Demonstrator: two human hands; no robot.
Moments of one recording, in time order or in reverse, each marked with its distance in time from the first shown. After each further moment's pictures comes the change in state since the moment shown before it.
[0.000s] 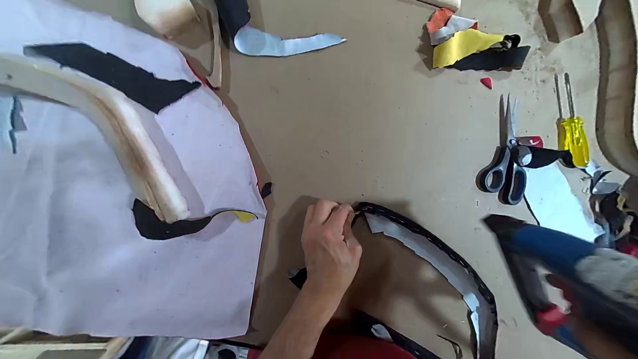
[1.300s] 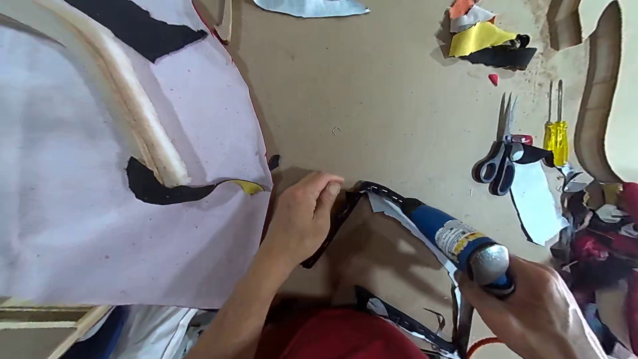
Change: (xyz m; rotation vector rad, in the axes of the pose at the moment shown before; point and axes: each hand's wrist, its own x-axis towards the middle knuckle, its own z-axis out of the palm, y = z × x) left_hand 0.032 -0.040 -0.063 -0.317 -0.422 -0.014; right_hand 0.015 -0.065 0.071 -0.283 0.083 -0.217
